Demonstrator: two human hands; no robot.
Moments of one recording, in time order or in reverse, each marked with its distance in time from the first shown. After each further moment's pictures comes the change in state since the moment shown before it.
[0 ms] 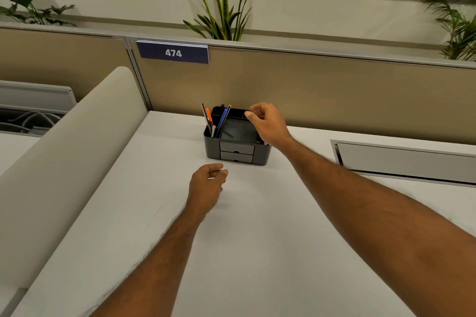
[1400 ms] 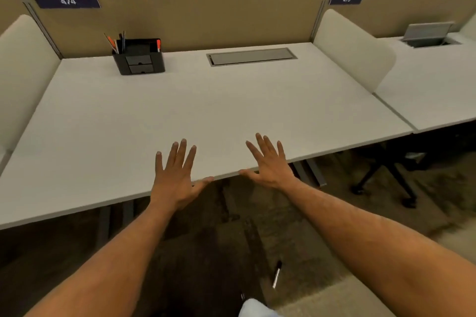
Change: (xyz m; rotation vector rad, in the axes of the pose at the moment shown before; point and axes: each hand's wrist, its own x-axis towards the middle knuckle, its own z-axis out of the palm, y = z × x) left_hand -0.478 -0.151 -0.036 1.357 -0.288 0.815; right_hand -0.690 0.045 -0.161 -0.883 -0.227 0.218
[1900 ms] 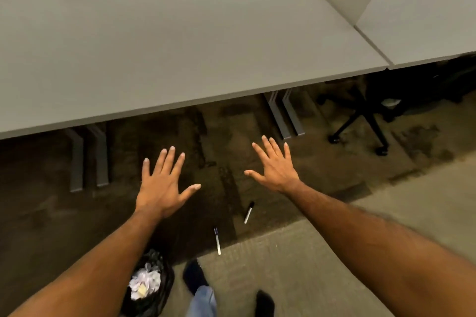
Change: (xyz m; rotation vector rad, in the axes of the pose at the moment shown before) left_hand -0.143 0.114 0.110 -0.002 -0.175 0.041; right_hand -0.176 0.097 0.125 0.050 -0.134 0.083
